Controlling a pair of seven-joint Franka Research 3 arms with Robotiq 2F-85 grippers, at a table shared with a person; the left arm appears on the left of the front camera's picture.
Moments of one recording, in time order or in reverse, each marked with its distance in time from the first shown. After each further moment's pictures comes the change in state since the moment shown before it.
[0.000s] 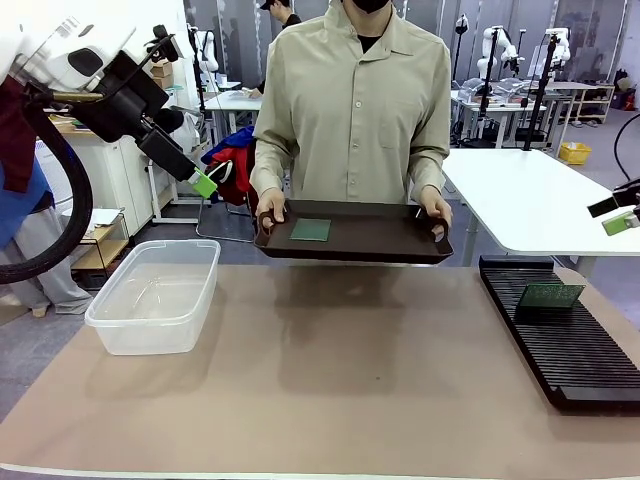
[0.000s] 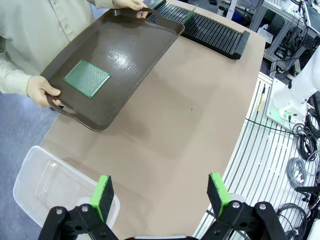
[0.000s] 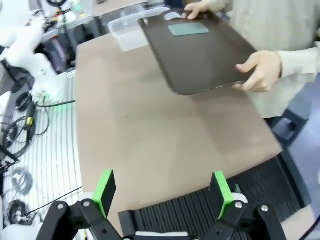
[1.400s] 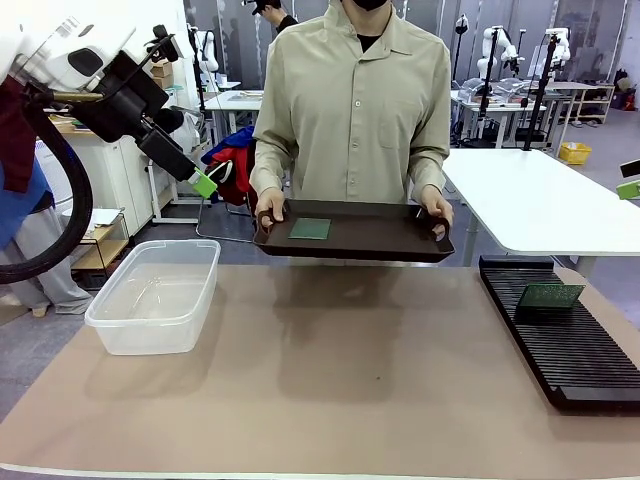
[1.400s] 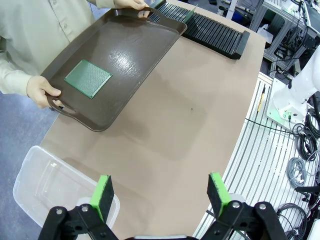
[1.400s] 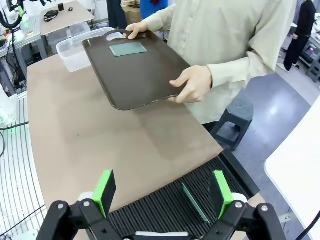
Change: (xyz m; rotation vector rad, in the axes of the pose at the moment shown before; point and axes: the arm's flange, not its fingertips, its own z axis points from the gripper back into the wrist) left arm 0.000 0.000 0.000 0.000 0.000 0.000; right arm 0.012 0.004 0.042 -0.286 -0.071 0.017
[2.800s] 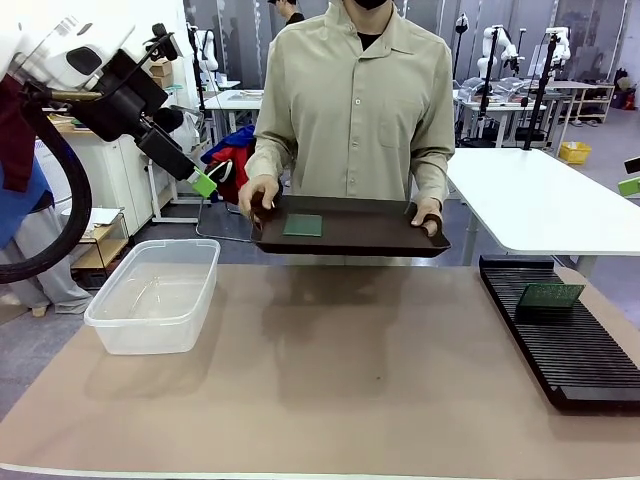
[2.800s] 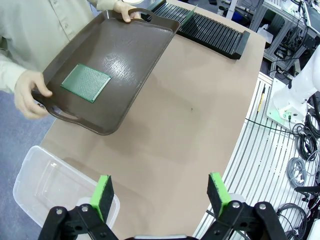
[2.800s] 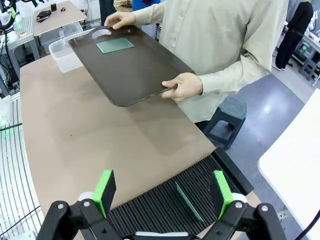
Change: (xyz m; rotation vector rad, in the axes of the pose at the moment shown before) left arm 0.000 0.000 0.000 0.000 0.000 0.000; right arm 0.001 -0.003 0.001 -0.026 0.001 0.001
